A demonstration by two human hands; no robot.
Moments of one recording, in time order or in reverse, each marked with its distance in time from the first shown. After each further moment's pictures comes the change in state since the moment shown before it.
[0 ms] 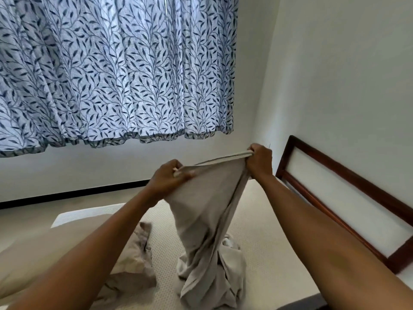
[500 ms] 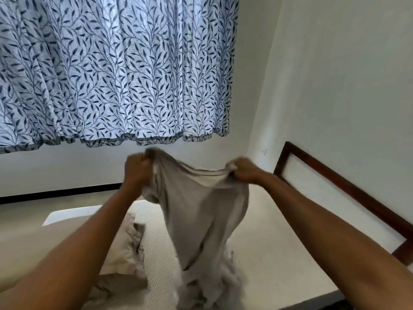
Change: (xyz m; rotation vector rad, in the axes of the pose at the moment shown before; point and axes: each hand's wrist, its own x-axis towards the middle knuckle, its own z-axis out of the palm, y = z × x) left_hand 0.016 -0.008 -0.036 -0.096 0.491 -0.135; right_hand 0.007 -0.023 -0.015 -0.350 -0.754 -0.233
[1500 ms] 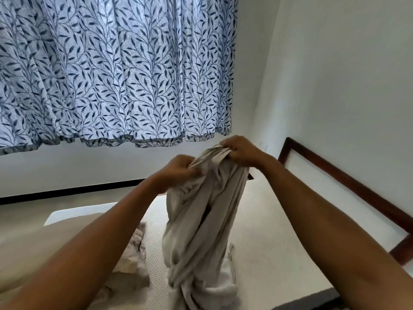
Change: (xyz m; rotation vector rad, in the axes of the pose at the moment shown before) left_hand -0.025 0.043 0.049 0.018 -0.762 0.113; right_hand 0.003 -0.036 -0.040 0.071 0.190 -0.316
